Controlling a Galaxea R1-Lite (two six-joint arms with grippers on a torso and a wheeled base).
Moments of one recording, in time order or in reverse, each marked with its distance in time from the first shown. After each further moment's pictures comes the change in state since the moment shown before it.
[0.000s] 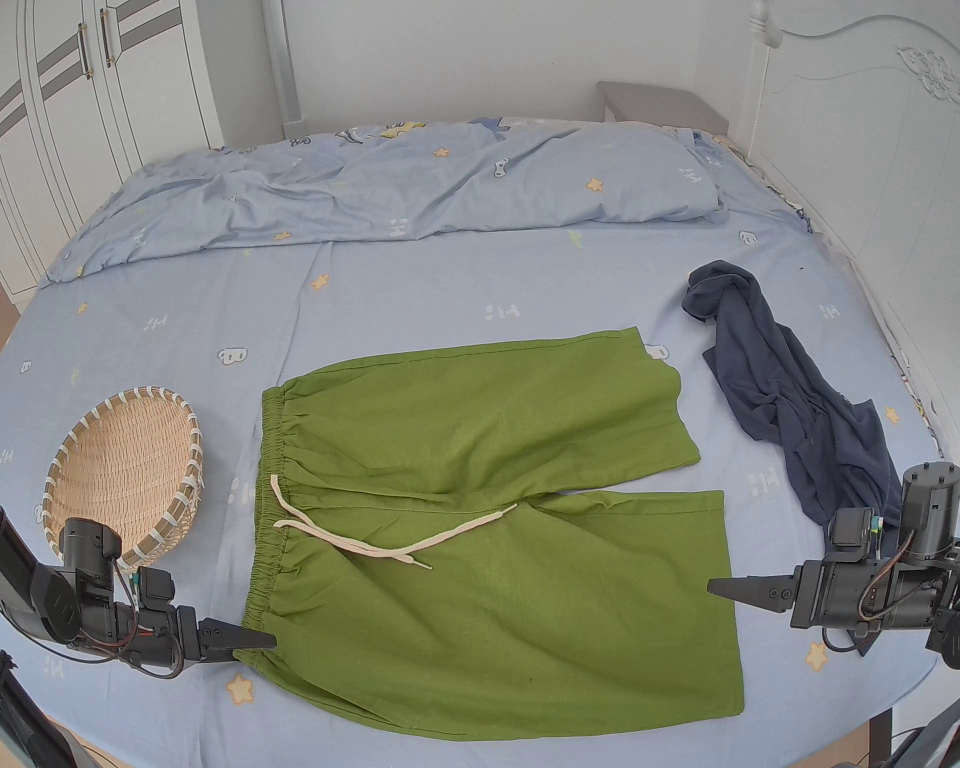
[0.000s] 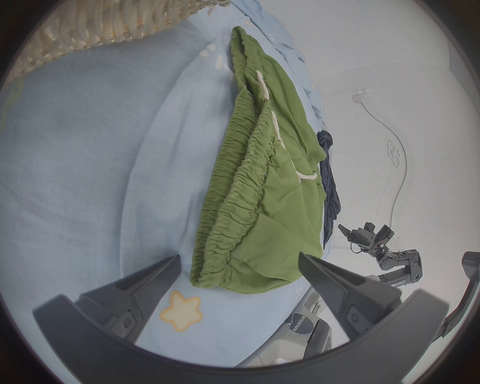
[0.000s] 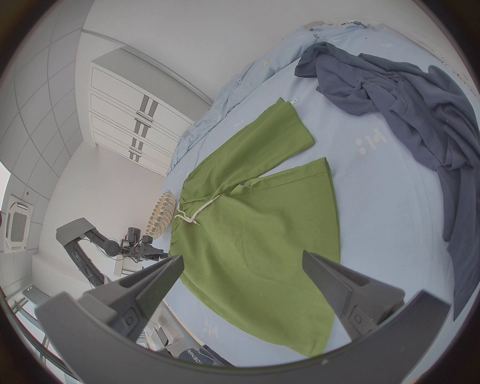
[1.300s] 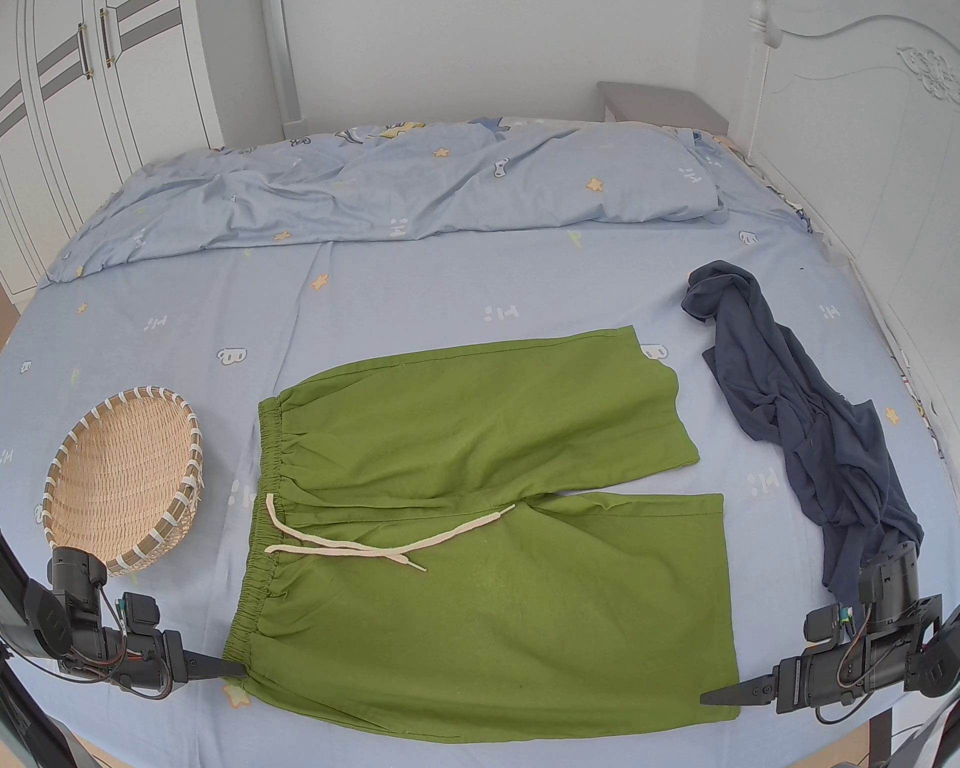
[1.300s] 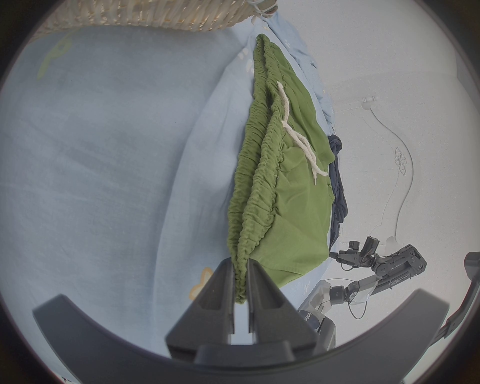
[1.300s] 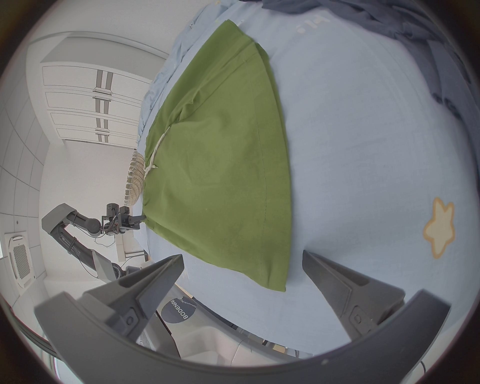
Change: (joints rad) left arm 0.120 0.029 0.090 -0.007 -0.002 0.102; right arm -0.060 0.206 0.205 0.002 0.097 -0.072
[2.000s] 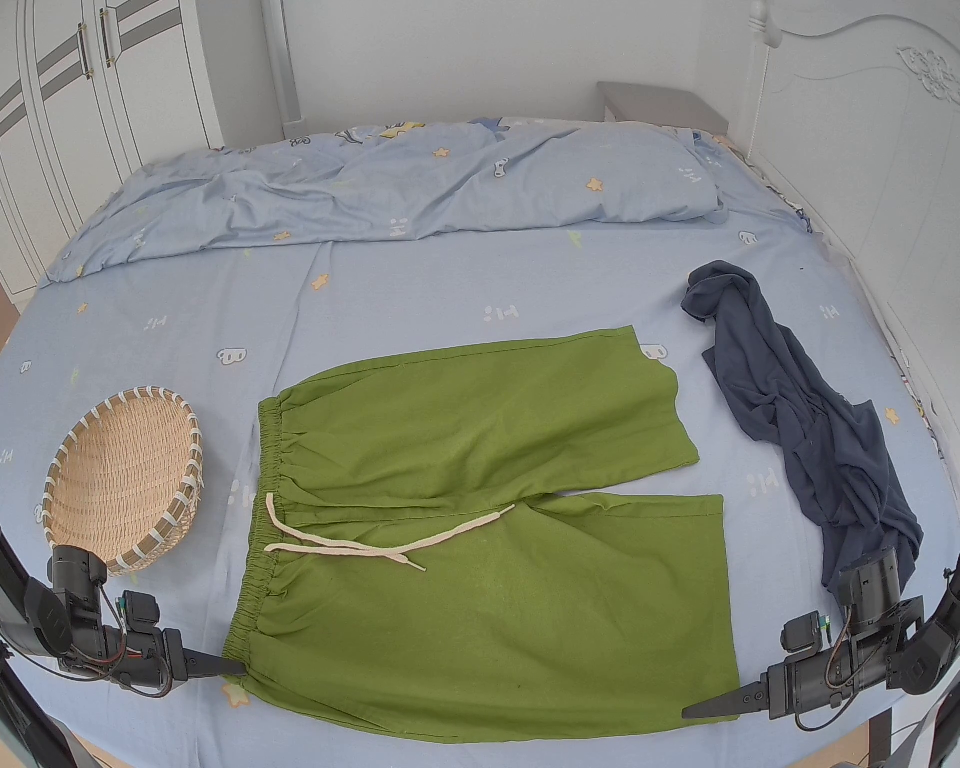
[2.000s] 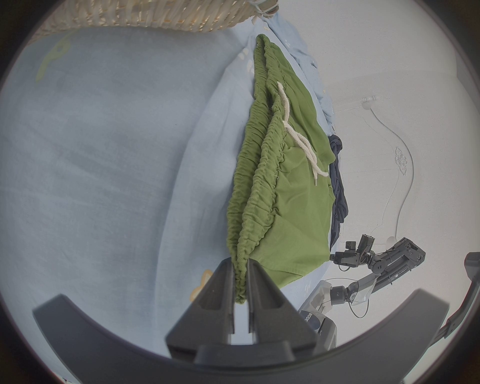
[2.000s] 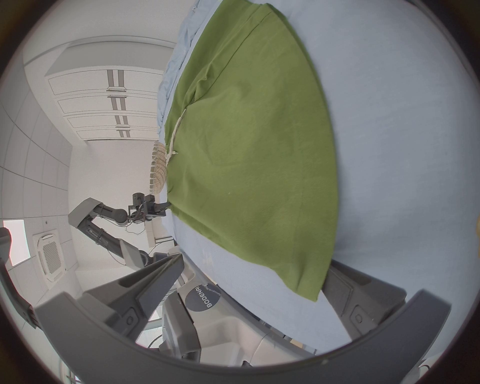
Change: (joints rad) left arm 0.000 0.005 -0.009 0.000 0.001 0.000; right arm -0.003 0.152 0.000 -0.107 0.227 0.000
